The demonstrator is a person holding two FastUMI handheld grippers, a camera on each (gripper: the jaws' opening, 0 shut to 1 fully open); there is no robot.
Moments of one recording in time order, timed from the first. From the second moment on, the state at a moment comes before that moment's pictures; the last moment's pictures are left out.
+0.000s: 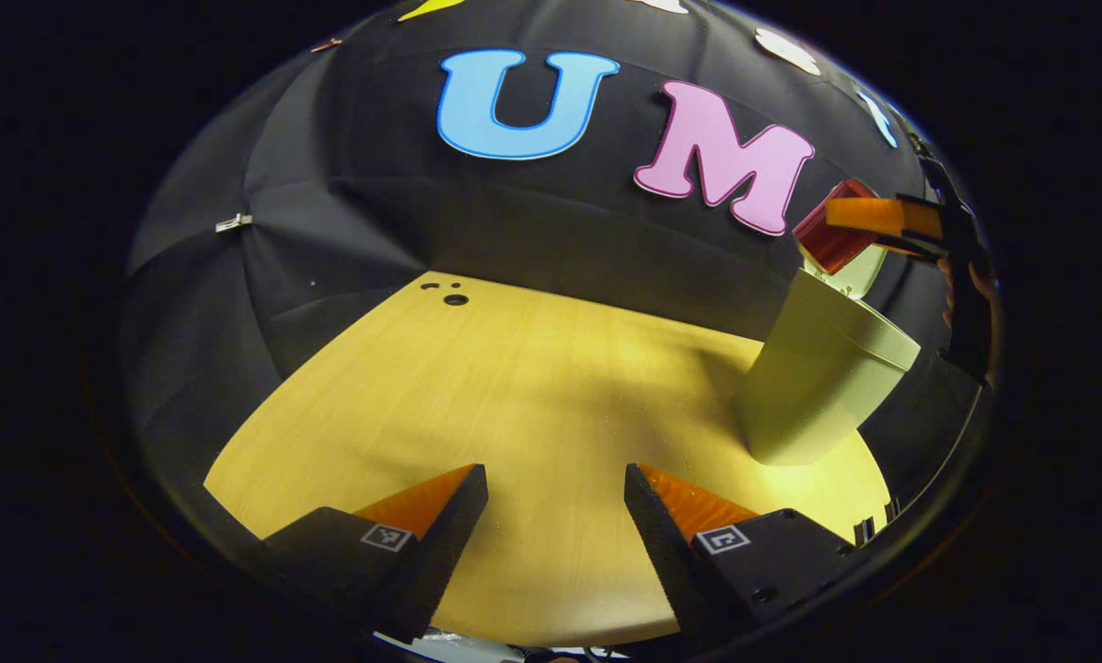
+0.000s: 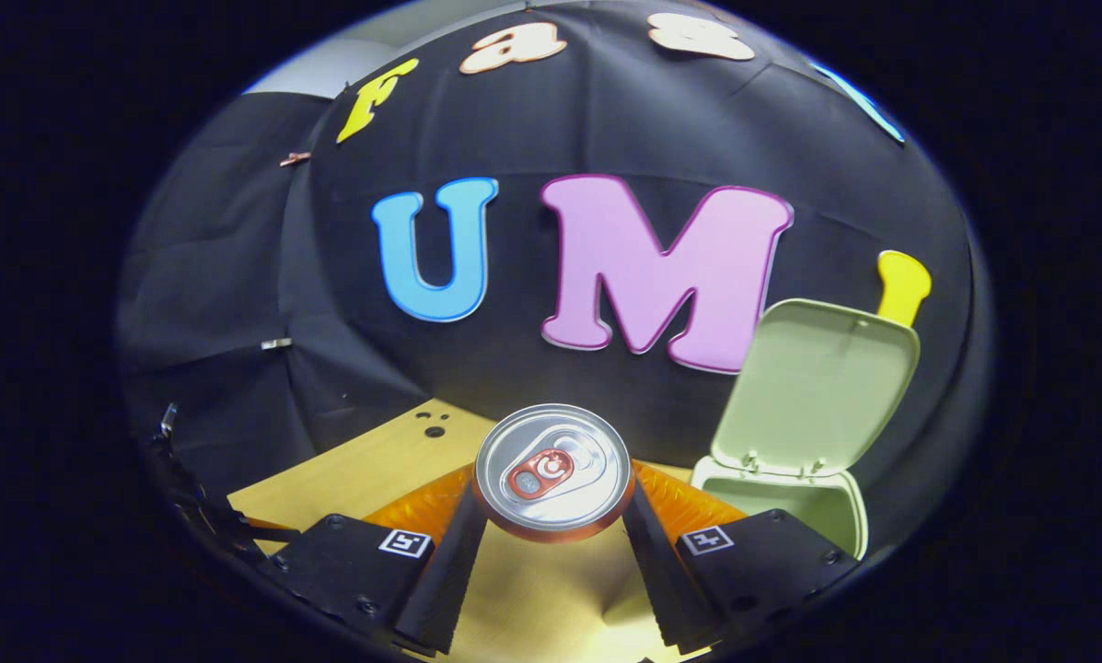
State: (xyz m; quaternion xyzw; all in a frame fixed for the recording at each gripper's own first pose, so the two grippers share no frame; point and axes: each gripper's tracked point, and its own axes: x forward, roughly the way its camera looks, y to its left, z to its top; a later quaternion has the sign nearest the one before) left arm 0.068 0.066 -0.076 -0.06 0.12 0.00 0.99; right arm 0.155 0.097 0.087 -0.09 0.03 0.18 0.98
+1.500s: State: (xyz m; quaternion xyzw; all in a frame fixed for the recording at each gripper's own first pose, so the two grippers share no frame) left arm 0.095 0.010 -0.086 -0.04 0.16 -0.03 0.99; right arm 0.202 -0.064 0.066 -0.07 0.07 0.03 1.00
